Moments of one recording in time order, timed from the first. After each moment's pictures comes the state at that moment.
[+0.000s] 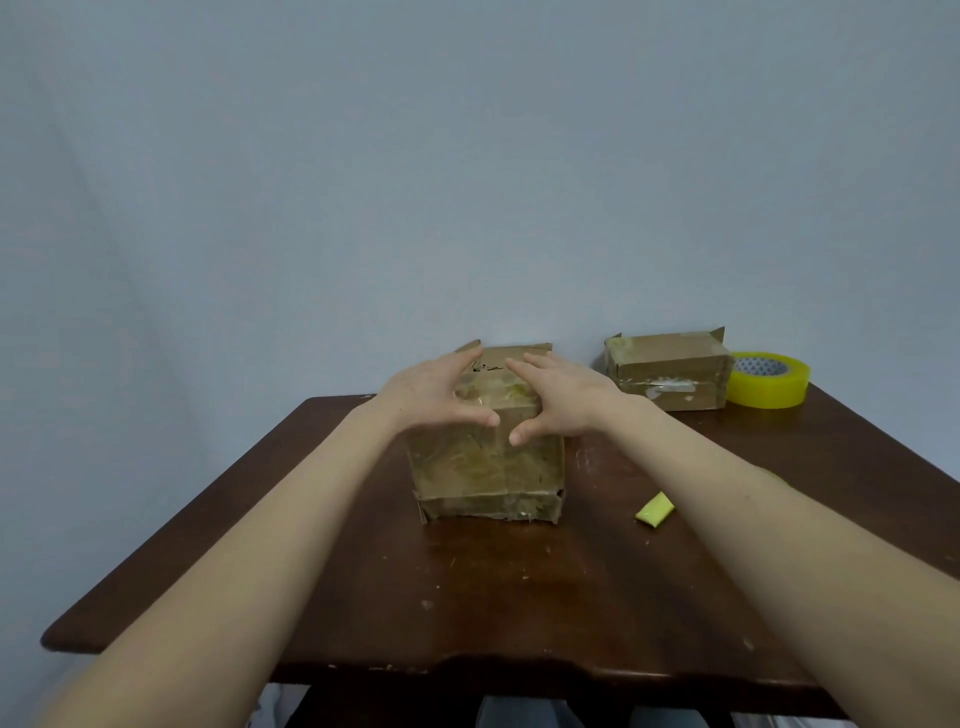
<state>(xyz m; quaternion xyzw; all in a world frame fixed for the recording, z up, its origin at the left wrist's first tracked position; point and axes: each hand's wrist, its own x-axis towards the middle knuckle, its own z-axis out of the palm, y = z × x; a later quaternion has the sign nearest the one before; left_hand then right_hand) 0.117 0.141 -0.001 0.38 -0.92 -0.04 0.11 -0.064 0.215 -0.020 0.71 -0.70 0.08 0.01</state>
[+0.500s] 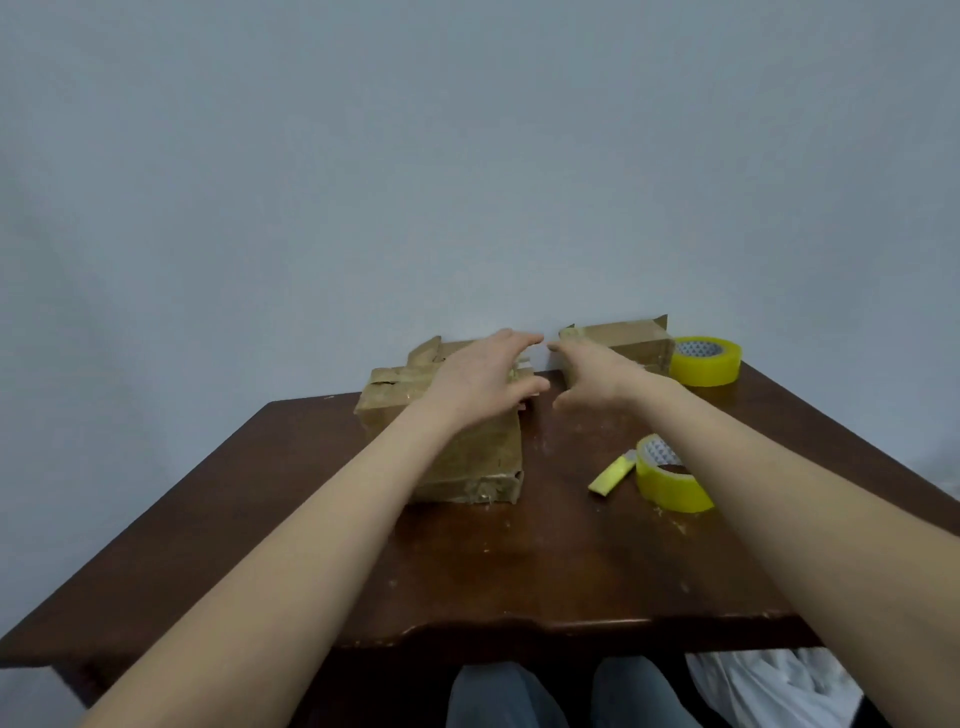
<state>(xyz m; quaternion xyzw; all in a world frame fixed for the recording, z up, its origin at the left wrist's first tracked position) 0.047 0.210 -0.005 0.25 -0.94 0.02 0.22 -0.122 0.266 -0.026 0.61 -0.77 0.20 -0.04</state>
